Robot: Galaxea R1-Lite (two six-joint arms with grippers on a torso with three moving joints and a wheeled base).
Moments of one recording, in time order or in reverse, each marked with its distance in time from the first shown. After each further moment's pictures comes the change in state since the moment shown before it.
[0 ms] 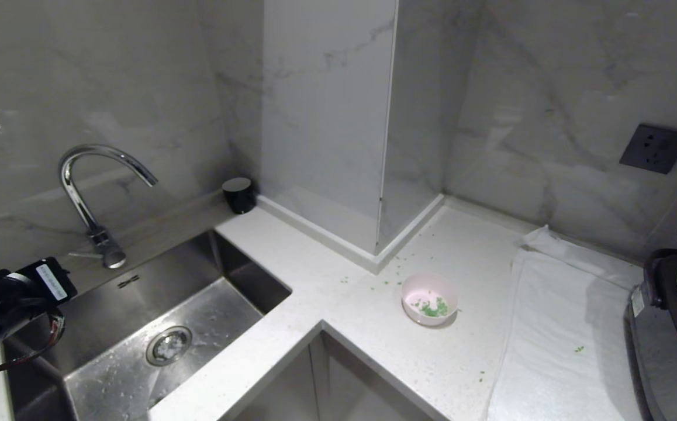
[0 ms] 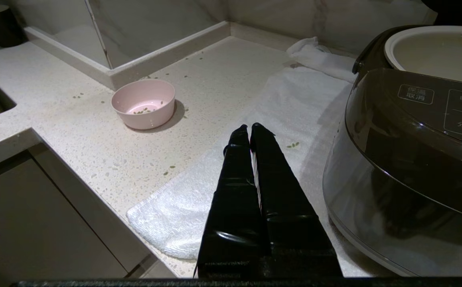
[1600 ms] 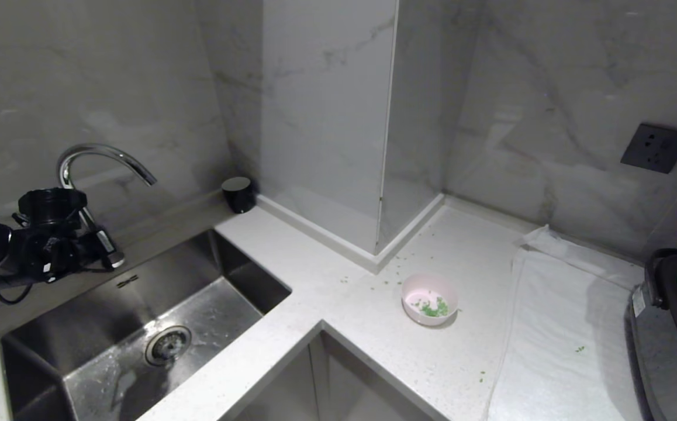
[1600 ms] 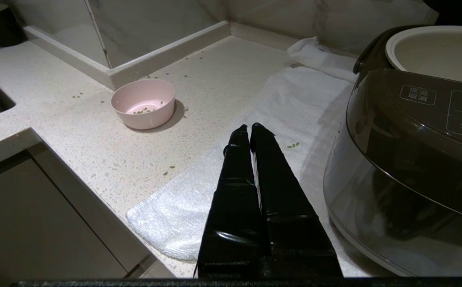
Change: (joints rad) left arm 0.240 0.838 -0.633 -0.082 0.040 0.057; right arm 0.000 0.000 0.000 0.000 0.000 0.000
